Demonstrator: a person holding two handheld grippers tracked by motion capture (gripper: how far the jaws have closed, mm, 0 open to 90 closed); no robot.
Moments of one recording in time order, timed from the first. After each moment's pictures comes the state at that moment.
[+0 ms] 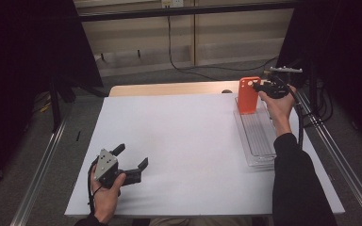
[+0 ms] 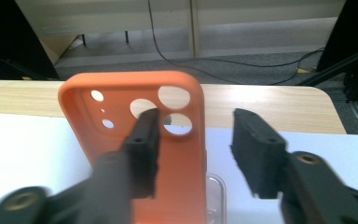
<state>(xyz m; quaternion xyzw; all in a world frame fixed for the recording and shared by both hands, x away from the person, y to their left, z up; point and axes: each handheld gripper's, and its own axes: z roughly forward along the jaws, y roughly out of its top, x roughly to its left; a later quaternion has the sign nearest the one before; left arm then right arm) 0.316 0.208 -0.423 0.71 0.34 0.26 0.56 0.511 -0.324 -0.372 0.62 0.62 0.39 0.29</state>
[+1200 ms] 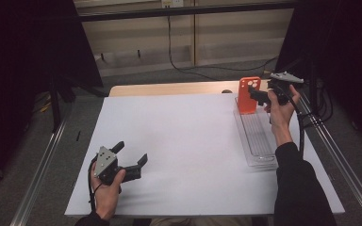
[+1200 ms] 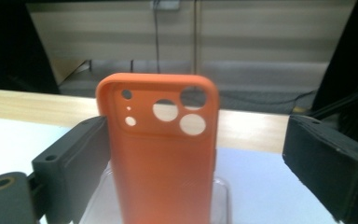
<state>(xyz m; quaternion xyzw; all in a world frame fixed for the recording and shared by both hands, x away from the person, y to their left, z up) 0.323 0.209 -0.424 0.69 0.36 0.27 0.56 0.488 -0.317 -0.378 0.57 0.60 0.43 0.36</state>
